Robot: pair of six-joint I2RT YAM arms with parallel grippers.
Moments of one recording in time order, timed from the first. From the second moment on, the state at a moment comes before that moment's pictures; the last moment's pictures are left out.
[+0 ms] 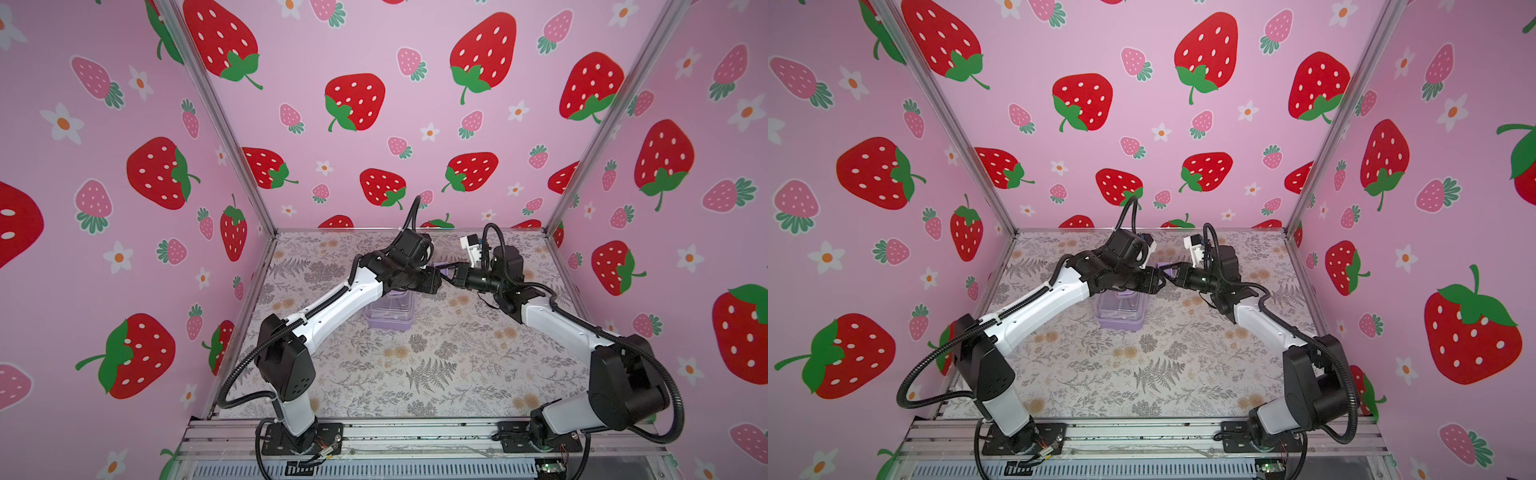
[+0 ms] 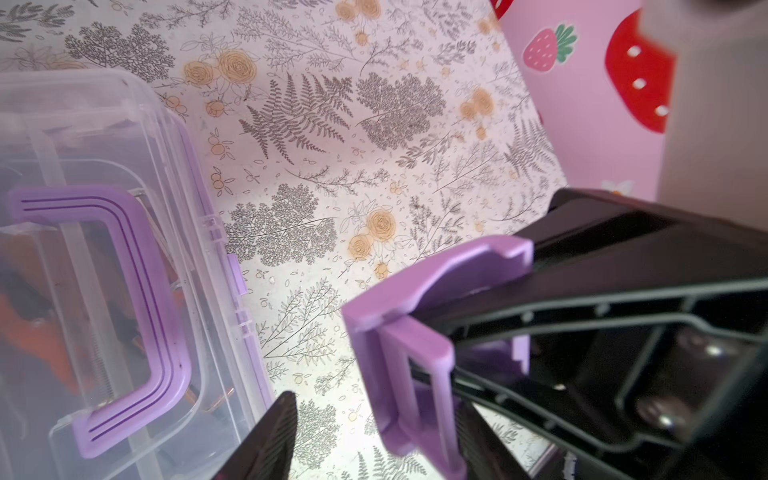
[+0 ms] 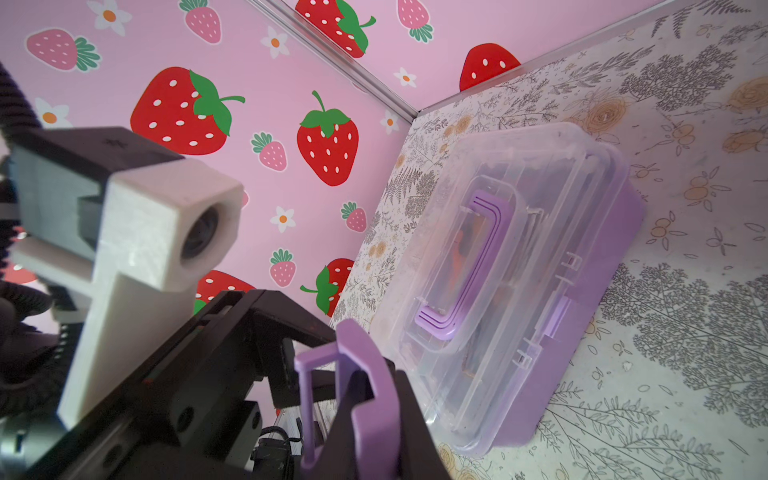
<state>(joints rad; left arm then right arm) -0.71 1.74 1.66 -0.74 0.16 -0.43 0.46 1.47 0.94 0.25 -0.75 0.76</state>
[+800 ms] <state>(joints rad) -0.61 1.69 1.59 -0.54 0.36 -0.53 0.45 1.51 0.94 0.26 -0.85 0.79</state>
